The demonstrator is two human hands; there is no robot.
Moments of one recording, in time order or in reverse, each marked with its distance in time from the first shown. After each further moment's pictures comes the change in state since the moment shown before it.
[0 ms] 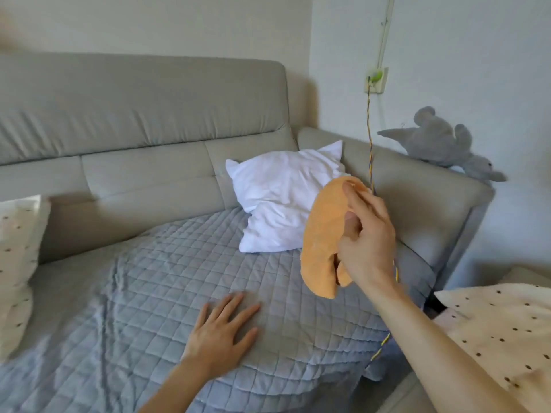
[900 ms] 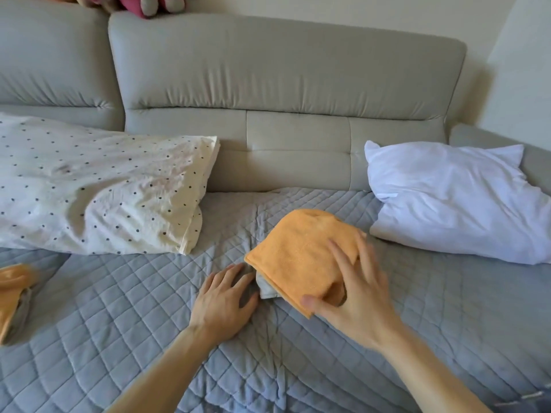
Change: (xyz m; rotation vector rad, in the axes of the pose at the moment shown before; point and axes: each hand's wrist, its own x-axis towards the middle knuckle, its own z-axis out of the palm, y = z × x) left_hand -0.145 -0.169 -0.006 0.042 0.326 -0.435; right_hand -0.164 -0.099 0.139 -0.117 -0.914 -0.215
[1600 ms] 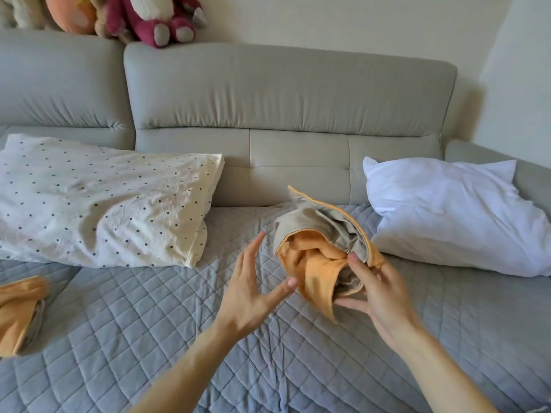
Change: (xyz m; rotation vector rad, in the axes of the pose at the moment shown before) left_hand 0.007 0.060 -0.081 -0.870 0.131 -0.010; right_hand 0.013 -0.013 -0.036 1.238 0.158 0.437
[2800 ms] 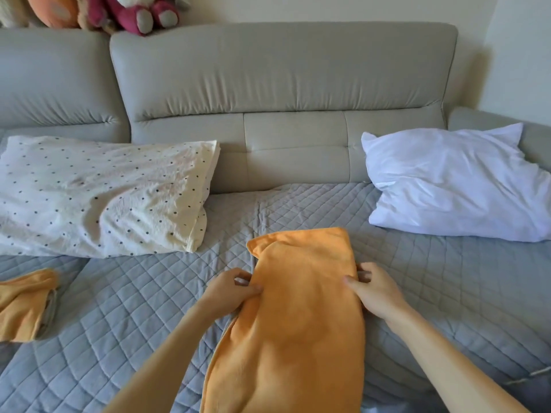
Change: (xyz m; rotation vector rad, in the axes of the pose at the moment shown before) left_hand -0.003 -0.041 -0.017 0.152 -0.289 -0.606; right_hand 0.014 0.058 -0.043 -0.789 0.028 0.184
